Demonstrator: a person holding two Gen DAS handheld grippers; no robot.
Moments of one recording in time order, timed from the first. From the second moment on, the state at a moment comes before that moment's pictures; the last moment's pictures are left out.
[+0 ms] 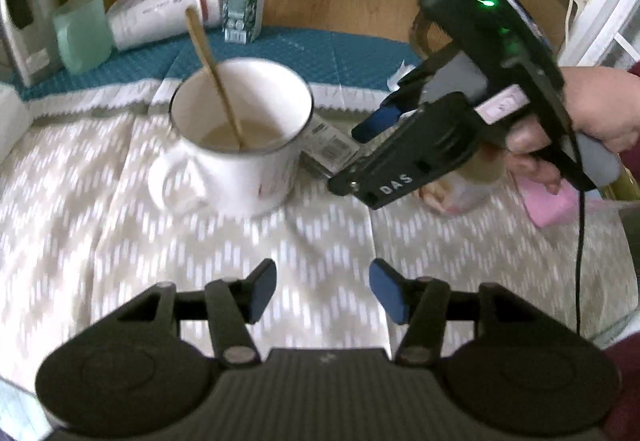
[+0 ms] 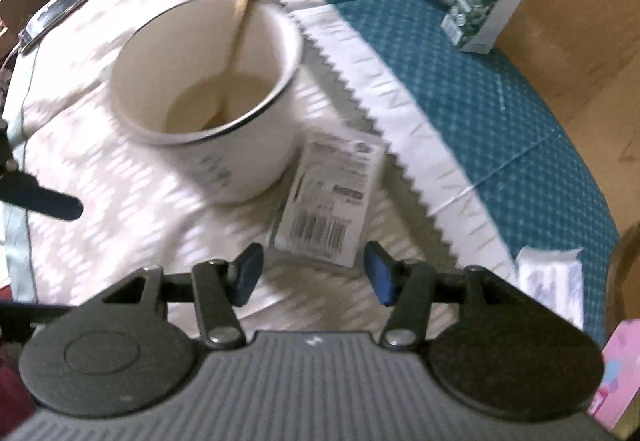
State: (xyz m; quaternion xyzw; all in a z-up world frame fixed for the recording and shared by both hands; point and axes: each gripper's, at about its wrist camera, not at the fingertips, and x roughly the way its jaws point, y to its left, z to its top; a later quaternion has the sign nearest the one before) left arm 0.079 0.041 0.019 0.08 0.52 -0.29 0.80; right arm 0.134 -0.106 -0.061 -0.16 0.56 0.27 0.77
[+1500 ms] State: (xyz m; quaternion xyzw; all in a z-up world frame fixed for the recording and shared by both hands) left arm 0.071 0.090 -0.012 0.07 0.56 -0.22 0.80; right arm 0.095 -0.083 -0.062 -0.22 0.56 0.37 0.71
